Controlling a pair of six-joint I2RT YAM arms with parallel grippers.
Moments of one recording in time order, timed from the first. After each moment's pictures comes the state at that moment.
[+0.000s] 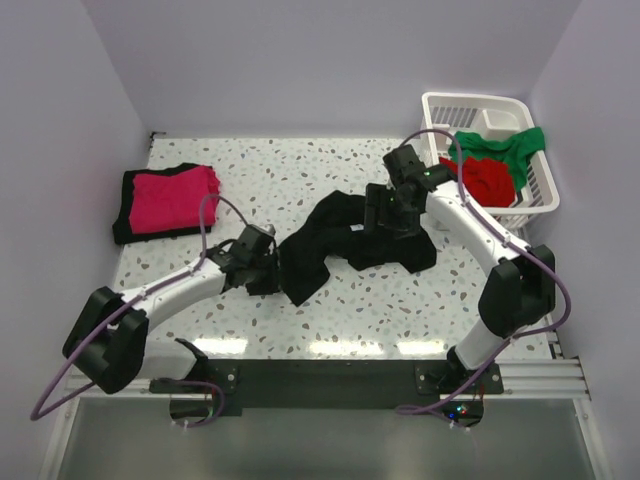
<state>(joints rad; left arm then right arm) -0.57 1.29 0.69 -0.47 0.05 -0.67 0.41 1.65 1.49 -0.99 -0.03 0.49</state>
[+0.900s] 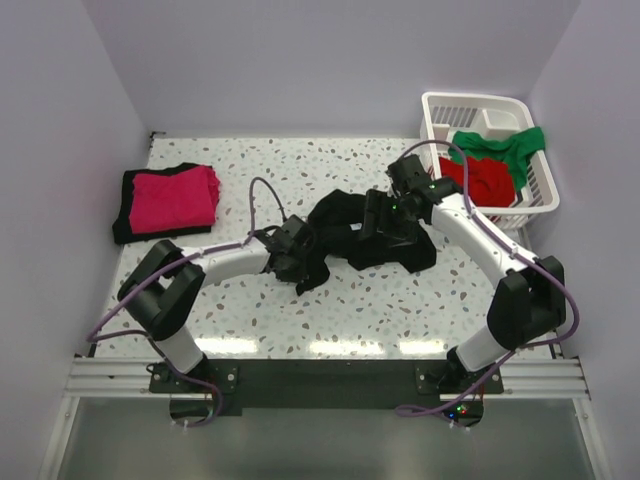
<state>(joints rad) -0.71 1.68 0.94 -0.41 -0.07 -0.67 0.42 1.56 1.33 -0.88 -0.15 0.55</state>
